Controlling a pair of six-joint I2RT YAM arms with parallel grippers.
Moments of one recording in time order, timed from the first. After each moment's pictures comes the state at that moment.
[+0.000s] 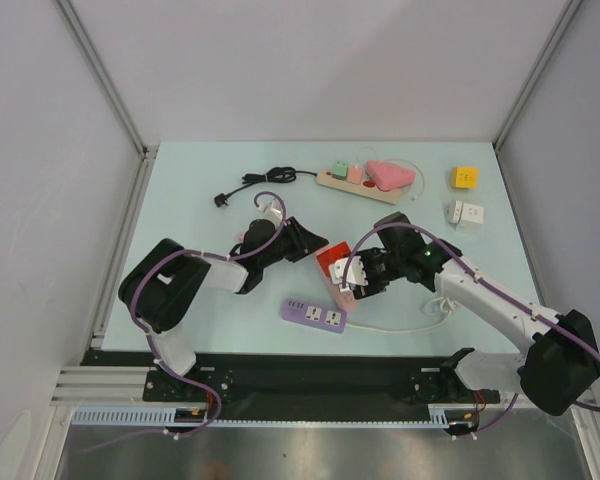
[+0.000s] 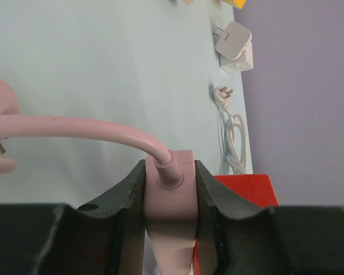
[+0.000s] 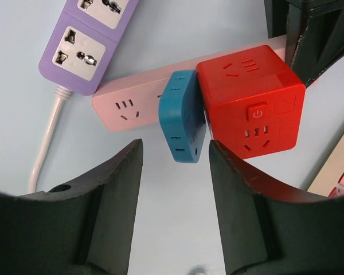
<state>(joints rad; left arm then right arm) -0.59 1.77 0.69 0.79 0.27 -1.01 0.63 1.24 0.91 -0.61 -0.50 -1.20</state>
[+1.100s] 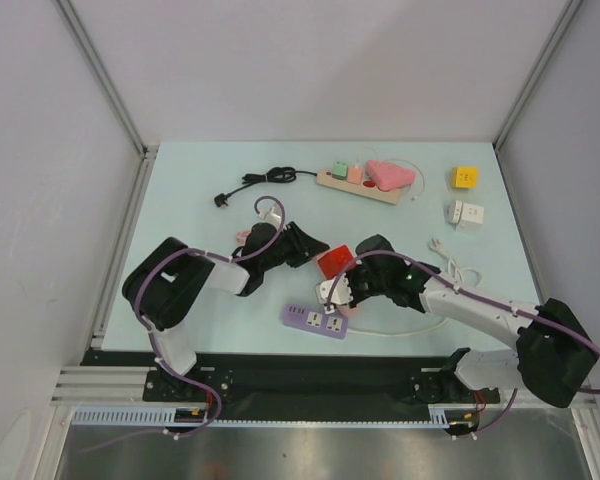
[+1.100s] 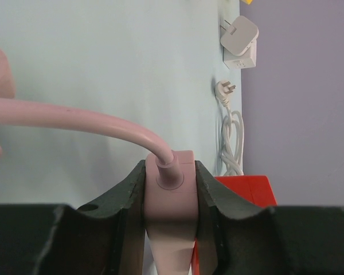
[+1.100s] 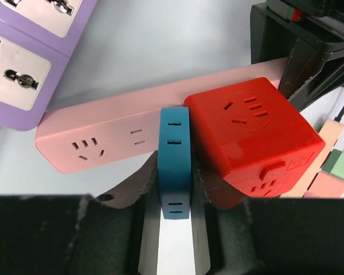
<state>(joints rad) -0.59 1.80 0.67 0.79 0.27 -1.11 0.78 1.28 0.74 -0.28 -0.24 -1.19</state>
